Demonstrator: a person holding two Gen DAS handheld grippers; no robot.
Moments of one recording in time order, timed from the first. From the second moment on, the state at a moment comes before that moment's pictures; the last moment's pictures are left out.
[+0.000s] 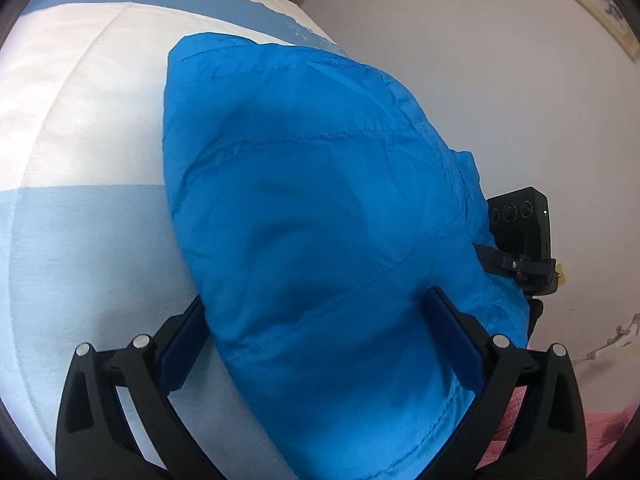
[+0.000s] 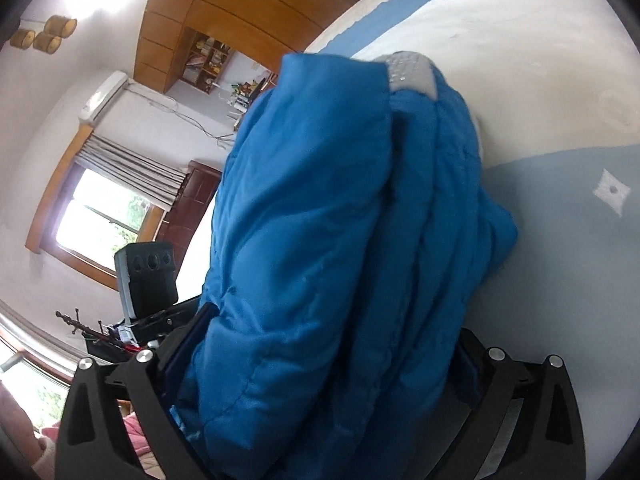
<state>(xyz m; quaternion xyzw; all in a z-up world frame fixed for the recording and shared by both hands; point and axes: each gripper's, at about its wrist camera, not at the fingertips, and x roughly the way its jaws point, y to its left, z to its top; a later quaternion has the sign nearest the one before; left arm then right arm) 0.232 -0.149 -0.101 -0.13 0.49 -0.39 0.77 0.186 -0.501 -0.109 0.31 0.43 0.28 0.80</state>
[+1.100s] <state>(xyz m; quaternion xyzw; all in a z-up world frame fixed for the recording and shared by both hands) 0.272 -0.115 -0.019 -0.09 0.36 -0.31 0.87 0.286 -0.443 -0.037 0.20 0.36 0.37 0.83</state>
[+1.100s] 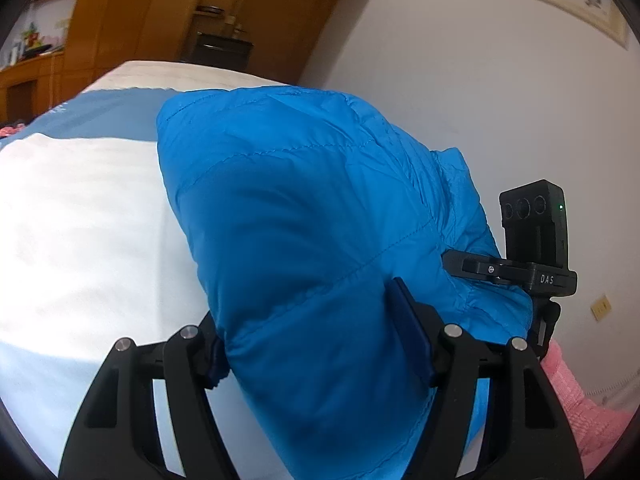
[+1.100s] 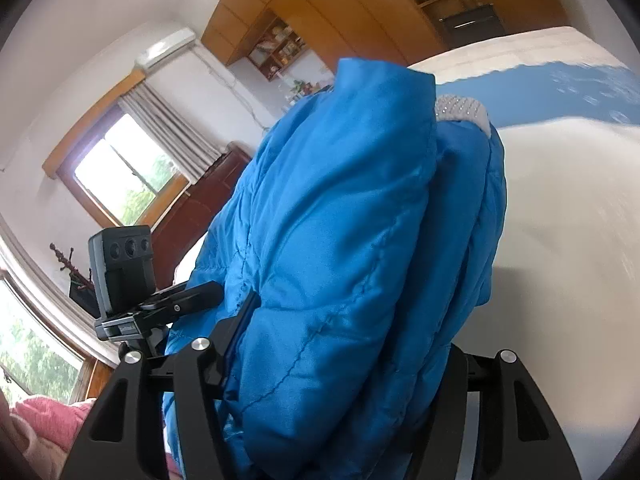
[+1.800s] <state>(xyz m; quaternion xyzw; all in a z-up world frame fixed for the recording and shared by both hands) 0.367 -0.042 -0.071 -0.13 0.40 -0.25 0.87 0.419 -0.398 -0.111 0.25 0.43 0.39 0.77</state>
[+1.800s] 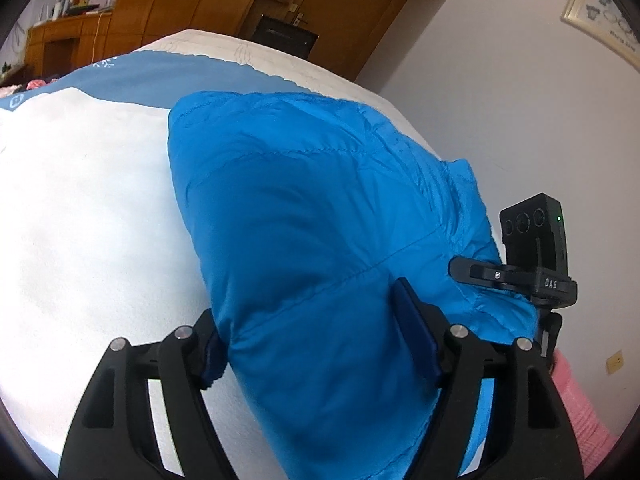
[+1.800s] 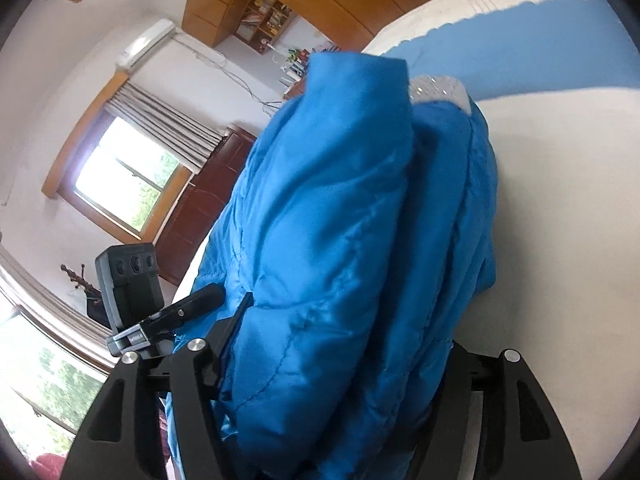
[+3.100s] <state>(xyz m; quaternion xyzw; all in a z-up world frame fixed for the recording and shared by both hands) 0.231 -0.054 -0.014 -0.07 0.36 -0.08 0.93 0.213 -0.372 -0.005 0.07 0.37 0.19 0.91</state>
